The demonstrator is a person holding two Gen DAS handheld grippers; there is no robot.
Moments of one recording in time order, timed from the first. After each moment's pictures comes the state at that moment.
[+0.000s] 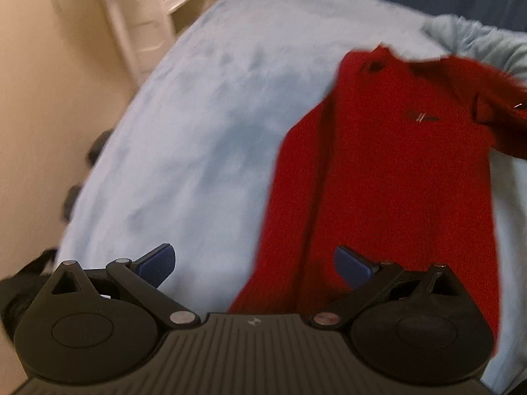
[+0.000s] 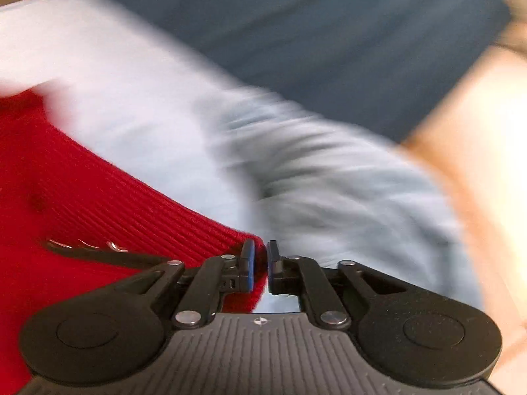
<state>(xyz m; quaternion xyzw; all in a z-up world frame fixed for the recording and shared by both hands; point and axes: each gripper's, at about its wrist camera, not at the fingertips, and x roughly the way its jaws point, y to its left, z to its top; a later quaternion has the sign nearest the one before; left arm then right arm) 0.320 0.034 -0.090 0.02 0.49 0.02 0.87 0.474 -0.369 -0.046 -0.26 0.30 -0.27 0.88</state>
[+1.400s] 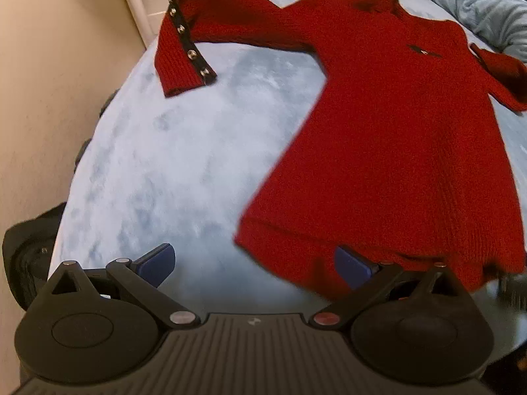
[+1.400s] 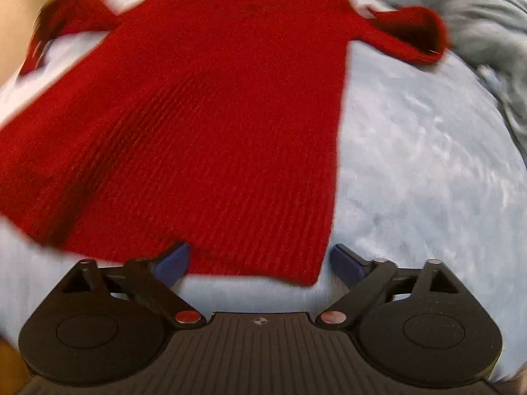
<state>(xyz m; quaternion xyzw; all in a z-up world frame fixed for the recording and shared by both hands) 0.222 0.060 -0.129 0.04 0.54 0.04 0.84 0.189 -0.208 -0.188 0.04 0.45 -0.01 0.89</state>
